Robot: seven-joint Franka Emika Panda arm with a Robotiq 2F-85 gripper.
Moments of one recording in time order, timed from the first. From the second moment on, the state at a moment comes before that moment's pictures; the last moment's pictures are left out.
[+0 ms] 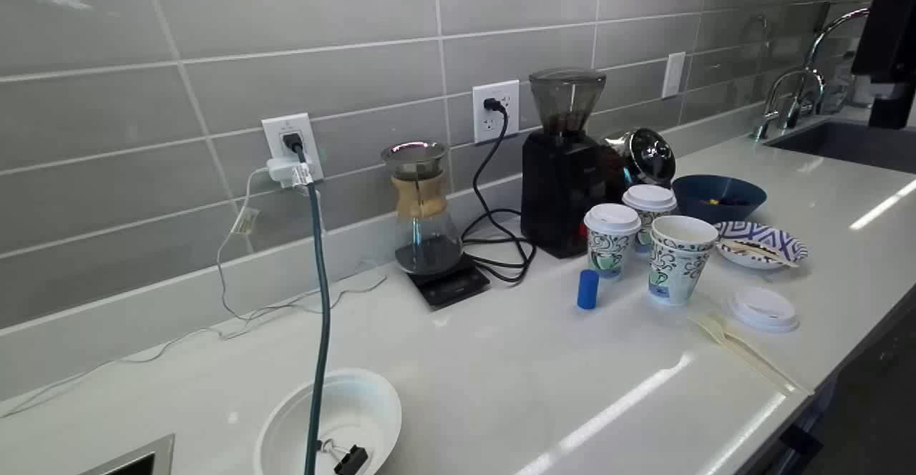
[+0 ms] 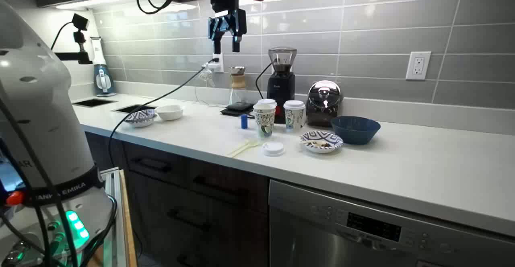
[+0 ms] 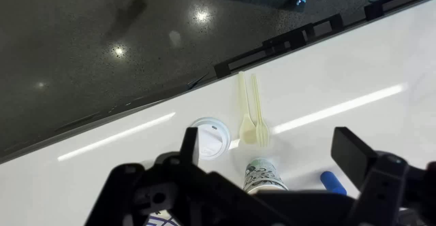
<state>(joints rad) 0.03 -0.37 0.07 -2.17 -0.07 1.71 -0.05</state>
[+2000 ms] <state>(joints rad) 0.36 0.04 0.39 -2.30 0.24 2.35 0.27</state>
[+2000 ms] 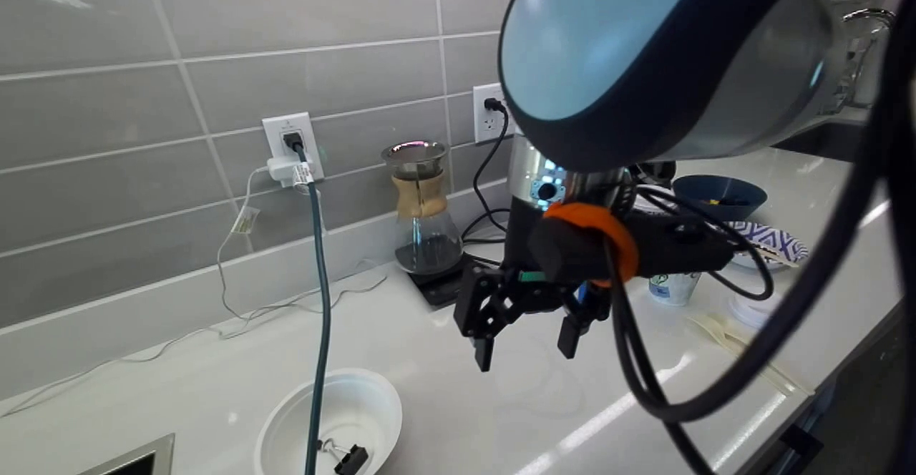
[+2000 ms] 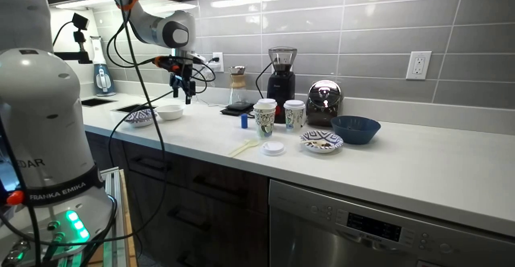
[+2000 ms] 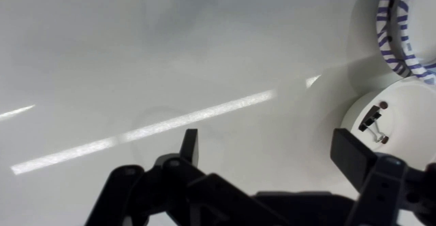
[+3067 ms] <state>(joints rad) 0.39 0.15 0.40 -2.23 0.26 2.39 0.27</state>
